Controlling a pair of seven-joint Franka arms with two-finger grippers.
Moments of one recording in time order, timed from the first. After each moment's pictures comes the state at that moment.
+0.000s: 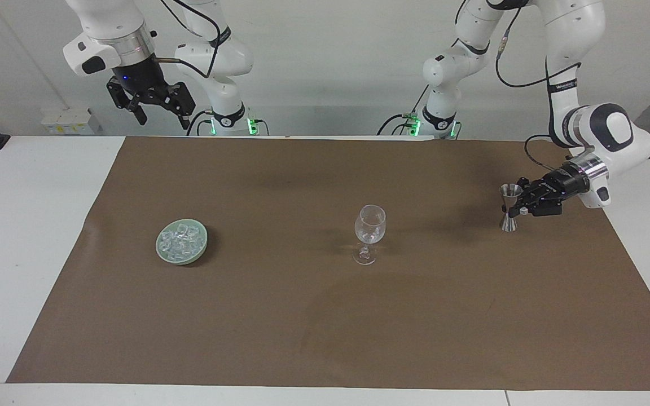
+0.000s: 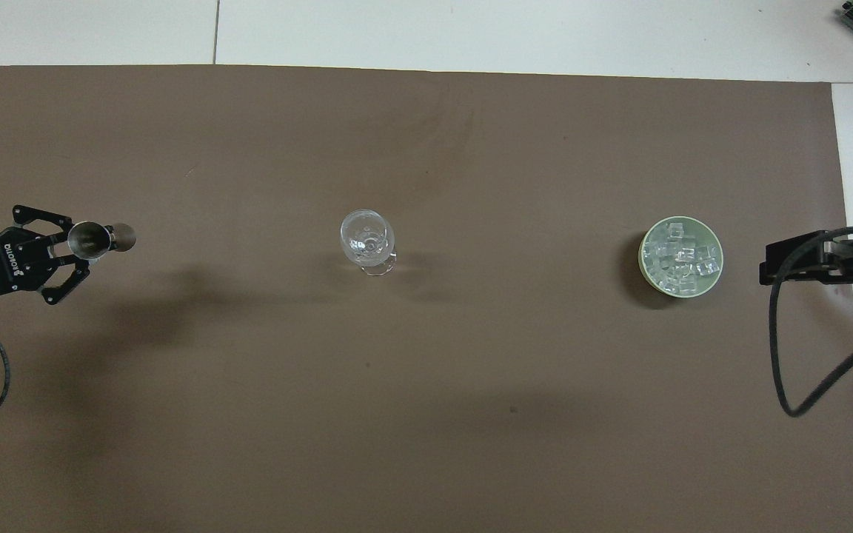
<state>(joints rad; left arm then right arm) 0.51 0.22 -0.12 -2.06 -1.27 1.69 -0.58 0.03 -0.07 0.02 -1.53 0.00 1.42 0.20</state>
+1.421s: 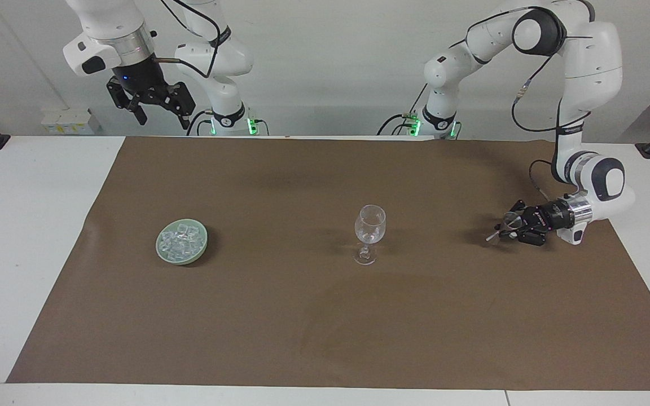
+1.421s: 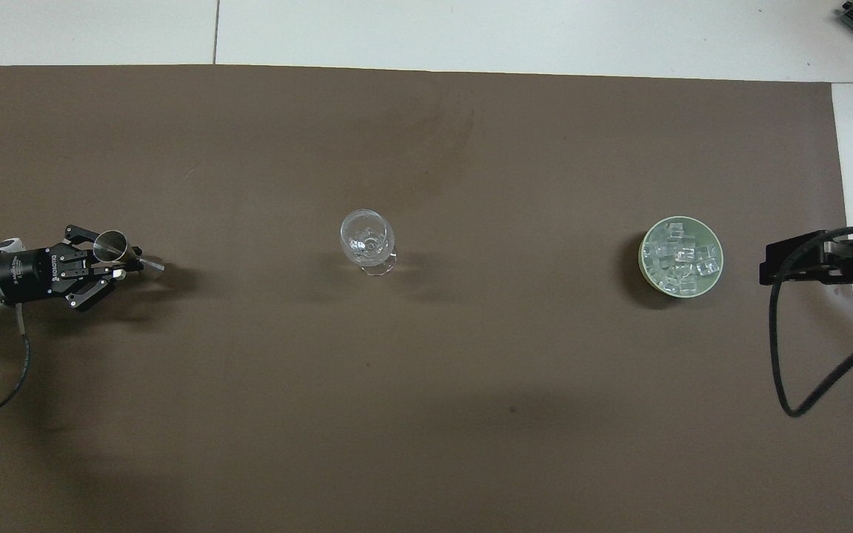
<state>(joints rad) 0.57 0.54 -0.13 -1.91 -1.19 1.56 -0.78 0.03 -0.07 0.02 -1.53 0.00 1.42 0.20</state>
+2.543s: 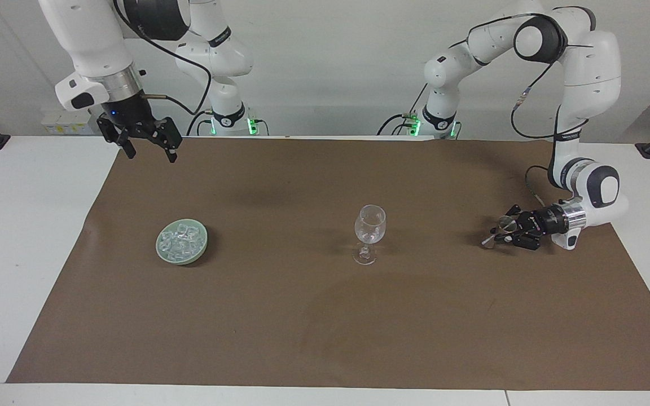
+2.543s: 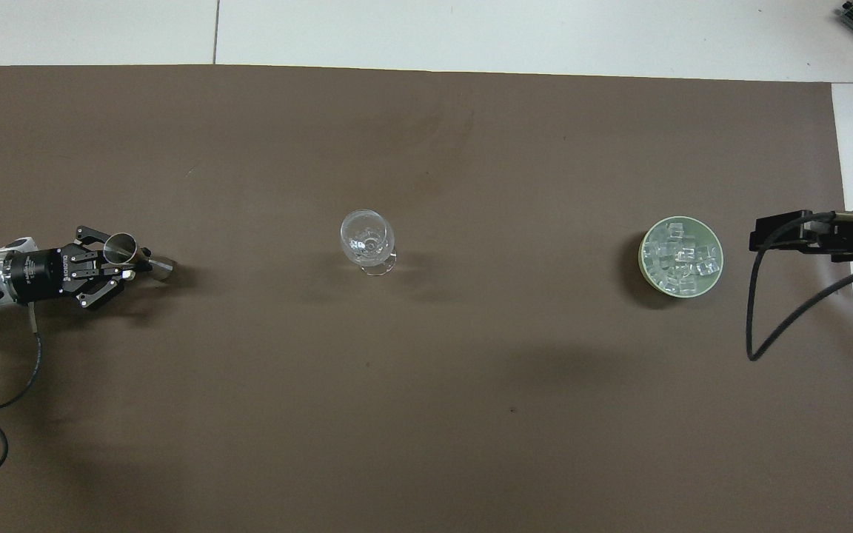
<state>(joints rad) 0.56 0.58 -0.14 -1.89 -1.18 1.55 -0.74 -0.03 -0.09 0.01 -1.77 0.00 1.77 0.12</state>
